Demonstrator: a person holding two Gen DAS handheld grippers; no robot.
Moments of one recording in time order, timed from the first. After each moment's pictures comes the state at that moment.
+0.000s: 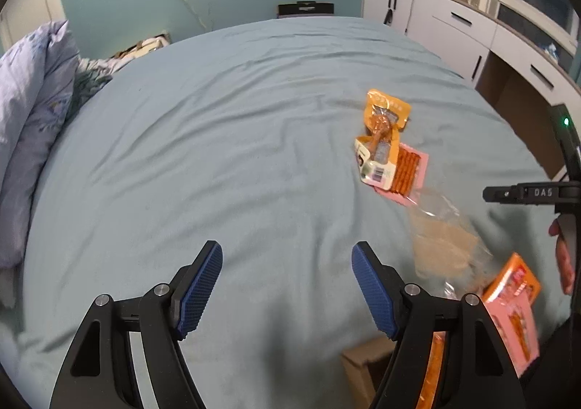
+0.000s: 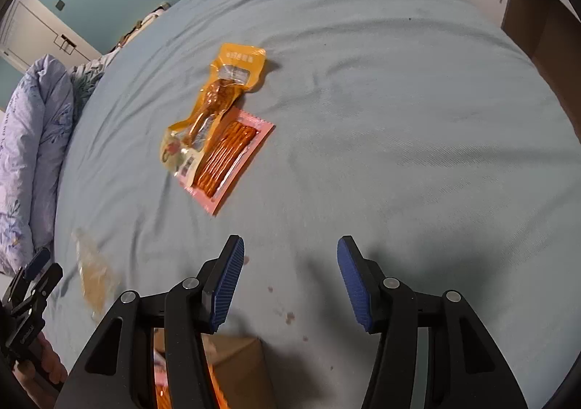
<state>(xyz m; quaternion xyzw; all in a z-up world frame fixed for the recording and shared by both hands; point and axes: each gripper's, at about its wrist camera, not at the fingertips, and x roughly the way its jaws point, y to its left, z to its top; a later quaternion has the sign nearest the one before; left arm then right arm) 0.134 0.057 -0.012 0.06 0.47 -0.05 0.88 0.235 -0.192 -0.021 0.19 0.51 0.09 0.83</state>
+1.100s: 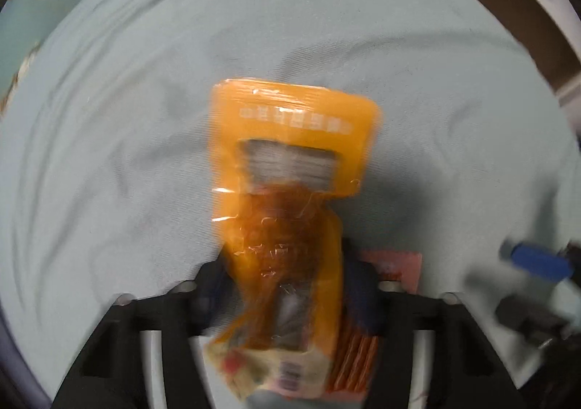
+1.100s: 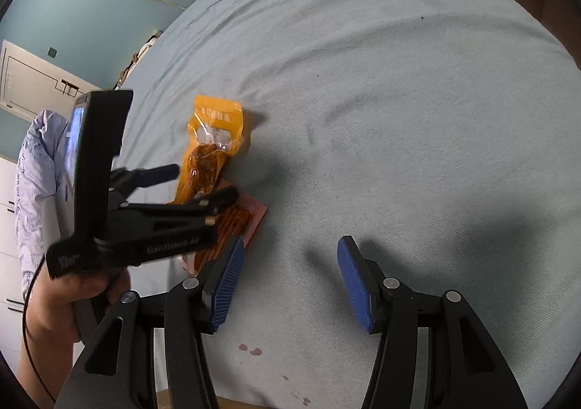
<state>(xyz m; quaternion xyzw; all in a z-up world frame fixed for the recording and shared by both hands) 0.370 -0.127 -0.117 0.15 0.63 -0.17 0.75 0.303 -0.226 -0.046 0.29 0.50 0.10 0.81</state>
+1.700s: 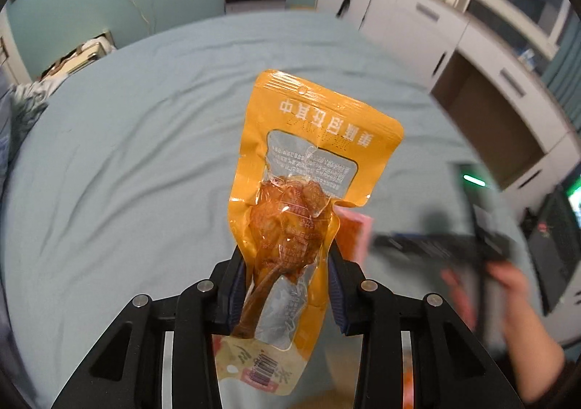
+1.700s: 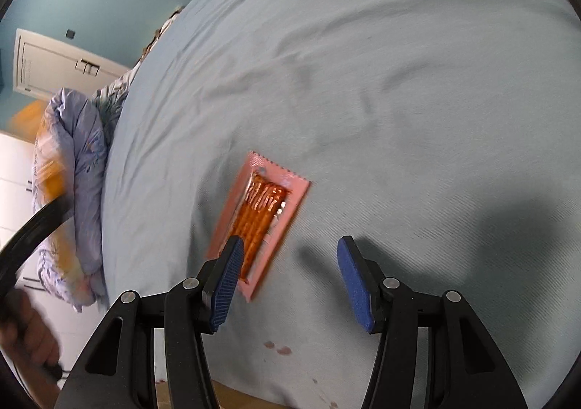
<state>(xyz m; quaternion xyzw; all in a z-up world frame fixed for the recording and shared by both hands) 0.232 0.005 0.069 0.02 0.51 -0.15 0.85 0.333 -0.206 -0.064 0.29 0.53 0.17 0.78</state>
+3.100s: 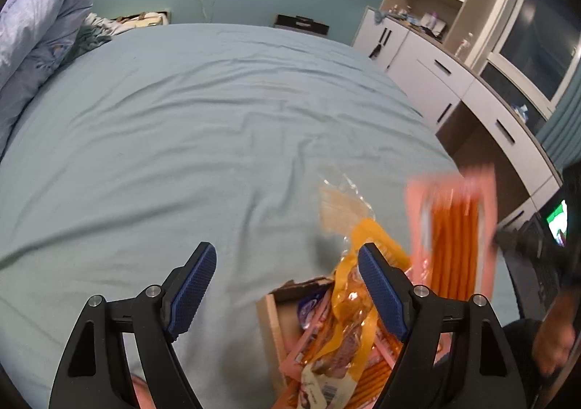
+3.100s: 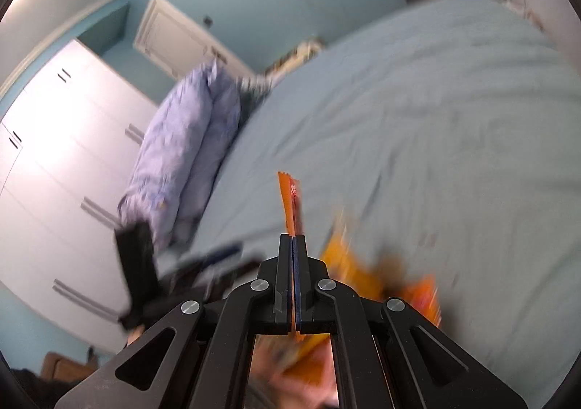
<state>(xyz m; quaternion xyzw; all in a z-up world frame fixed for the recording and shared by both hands) 0.057 0.069 0.019 -0.09 0.45 -0.09 0.88 0.085 -0.183 0.027 0.25 0.38 0.35 0.82</state>
